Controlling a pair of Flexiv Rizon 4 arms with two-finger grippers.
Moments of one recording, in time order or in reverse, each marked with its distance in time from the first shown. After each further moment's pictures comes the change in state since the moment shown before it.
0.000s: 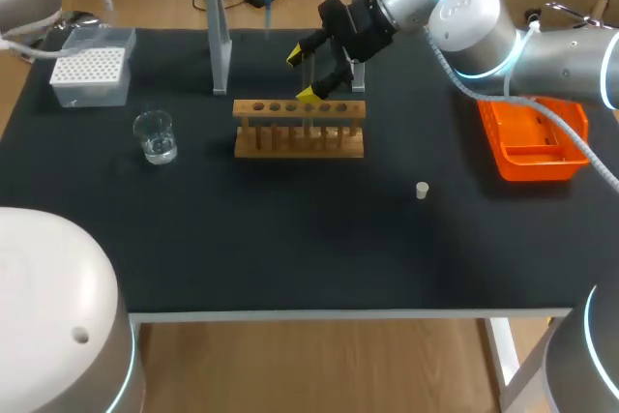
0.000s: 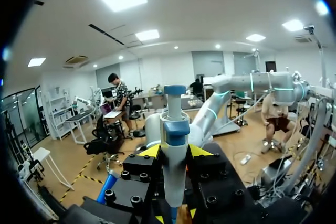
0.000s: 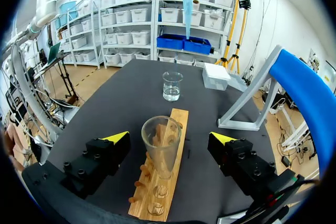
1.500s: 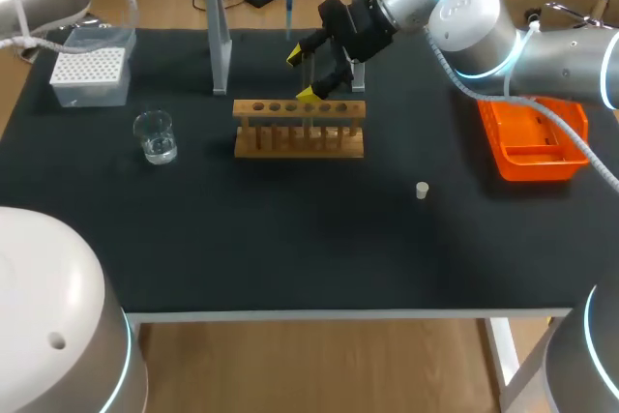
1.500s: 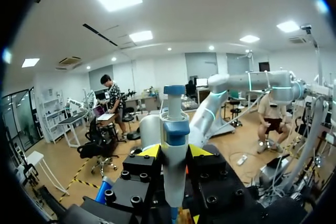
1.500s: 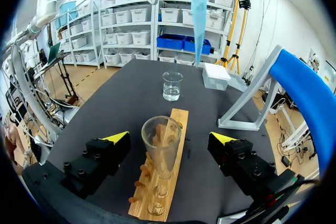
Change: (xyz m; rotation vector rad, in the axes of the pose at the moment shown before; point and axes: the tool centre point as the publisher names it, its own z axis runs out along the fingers) left arm -0.008 0.005 0.029 0.022 0.061 0.007; right arm 0.000 0.000 0.000 0.000 0.000 0.000
